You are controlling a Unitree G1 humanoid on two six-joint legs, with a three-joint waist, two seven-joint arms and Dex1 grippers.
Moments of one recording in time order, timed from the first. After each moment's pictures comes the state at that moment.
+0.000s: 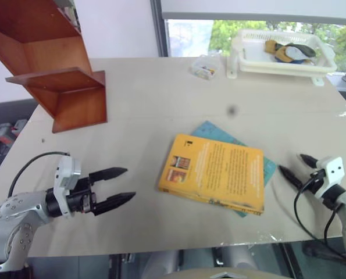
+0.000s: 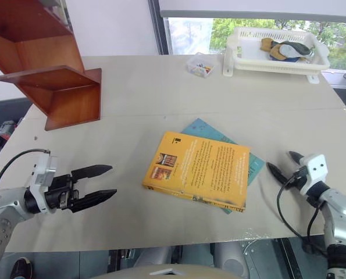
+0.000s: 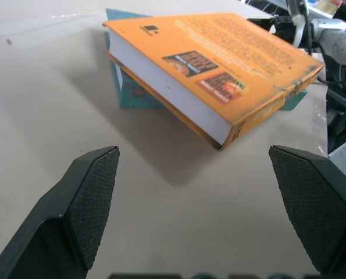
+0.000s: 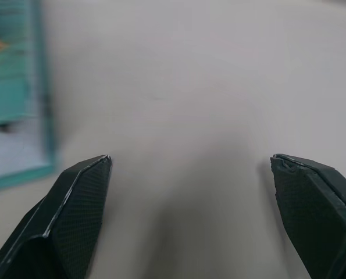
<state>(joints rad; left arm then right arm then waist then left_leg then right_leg) 0.24 0.83 0.39 -0.25 -0.71 0.40 -1.24 0.06 -0.52 -0.28 0.21 0.31 -0.09 0.83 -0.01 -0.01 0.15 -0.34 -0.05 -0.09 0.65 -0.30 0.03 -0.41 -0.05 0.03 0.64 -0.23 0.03</state>
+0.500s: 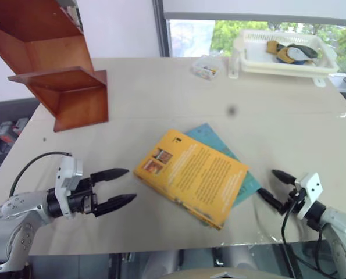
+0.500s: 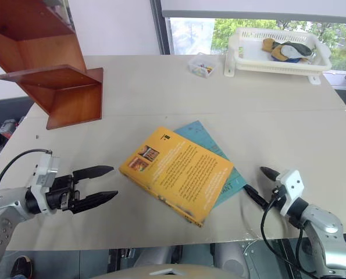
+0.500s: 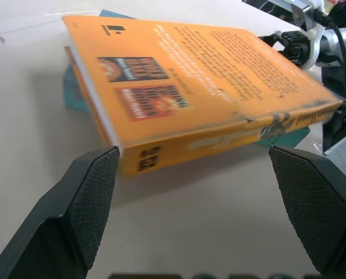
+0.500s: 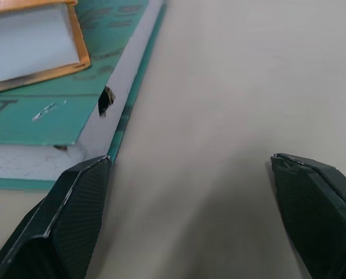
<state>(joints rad) 0.24 0.84 0.39 -0.26 -0.72 0.41 -1.28 0.26 -0.47 -0.16 -0.12 0.37 0.04 0.83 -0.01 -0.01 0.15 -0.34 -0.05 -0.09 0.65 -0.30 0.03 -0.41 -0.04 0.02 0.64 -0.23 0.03</state>
